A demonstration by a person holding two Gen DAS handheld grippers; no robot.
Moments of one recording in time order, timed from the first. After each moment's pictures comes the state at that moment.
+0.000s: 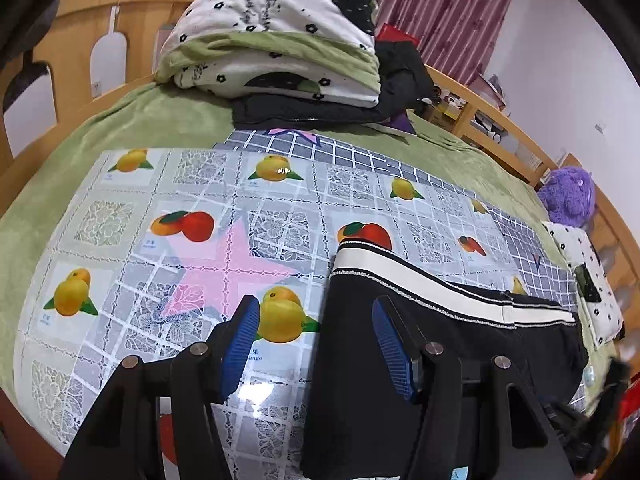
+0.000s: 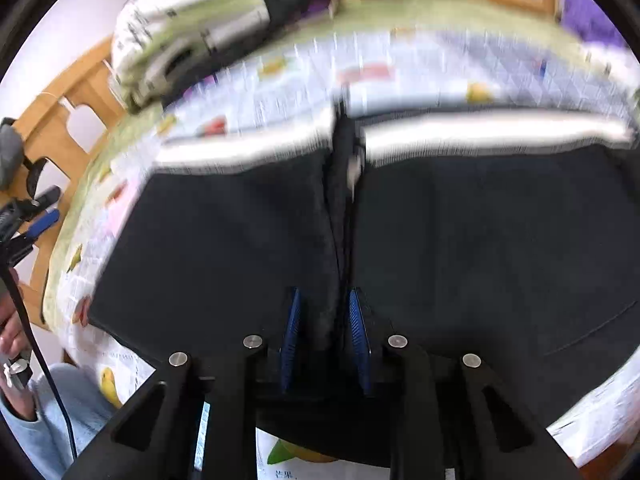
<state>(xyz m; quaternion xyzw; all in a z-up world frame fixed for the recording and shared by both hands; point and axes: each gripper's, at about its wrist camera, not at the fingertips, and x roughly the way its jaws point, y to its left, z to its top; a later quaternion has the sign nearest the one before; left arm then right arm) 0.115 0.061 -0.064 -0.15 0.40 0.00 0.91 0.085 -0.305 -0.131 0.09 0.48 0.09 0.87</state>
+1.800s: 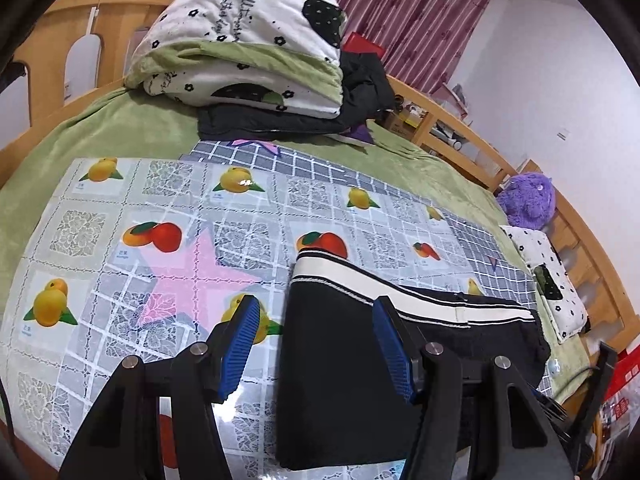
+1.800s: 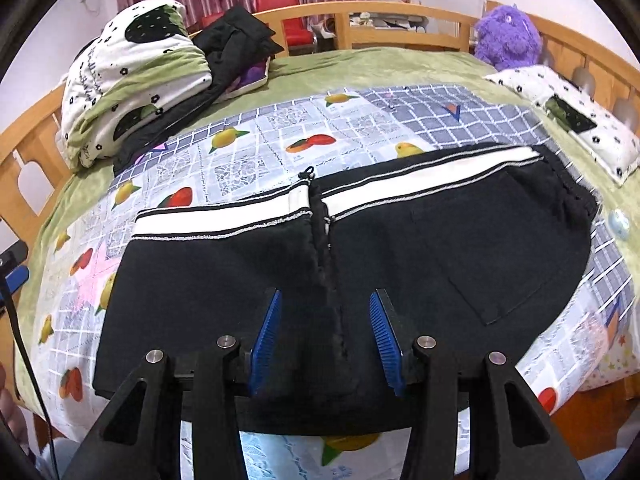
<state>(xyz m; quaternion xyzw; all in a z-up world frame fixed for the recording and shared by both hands) 0.105 0.068 -0.047 -0.18 0.38 -0.07 0.91 0.062 -0.258 -0.084 0.09 0.43 -0.08 0.90</state>
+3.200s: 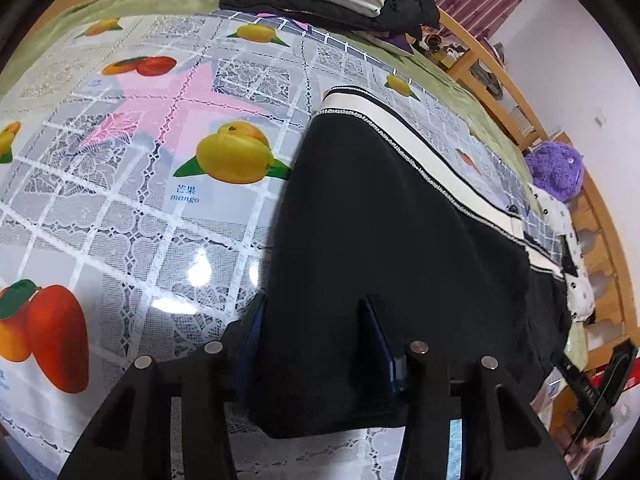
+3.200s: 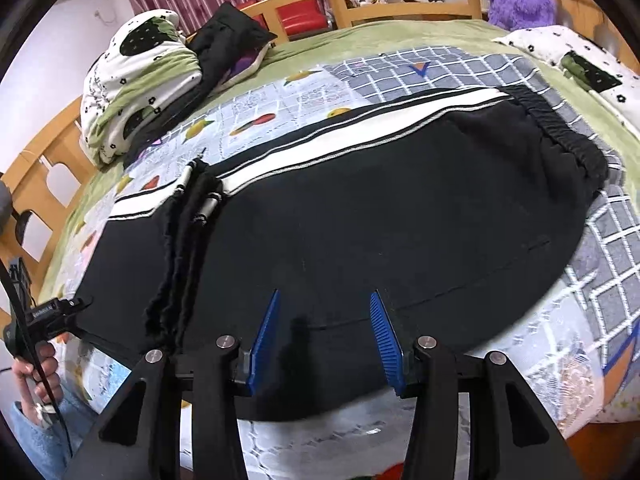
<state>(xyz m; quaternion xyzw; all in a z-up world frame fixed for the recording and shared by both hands) 0.096 0.025 -0.172 -0.23 0.50 -0.06 0.84 0.040 -0.433 -0.138 0.13 0.44 0.02 0.89</state>
